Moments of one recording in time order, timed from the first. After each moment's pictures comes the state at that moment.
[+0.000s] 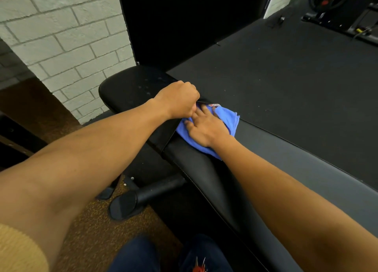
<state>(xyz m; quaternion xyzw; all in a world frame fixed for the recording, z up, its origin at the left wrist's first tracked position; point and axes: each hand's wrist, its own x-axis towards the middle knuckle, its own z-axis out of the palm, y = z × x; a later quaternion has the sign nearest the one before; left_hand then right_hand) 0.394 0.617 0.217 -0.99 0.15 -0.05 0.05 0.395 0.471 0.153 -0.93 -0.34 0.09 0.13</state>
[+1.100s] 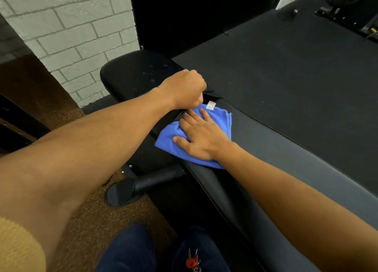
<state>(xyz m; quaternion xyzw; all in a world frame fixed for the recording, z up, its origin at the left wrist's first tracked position) 0.393 0.620 0.213 -0.99 0.13 -0.06 -0.03 0.358 0.469 0.150 -0.87 -0.48 0.06 0.06</state>
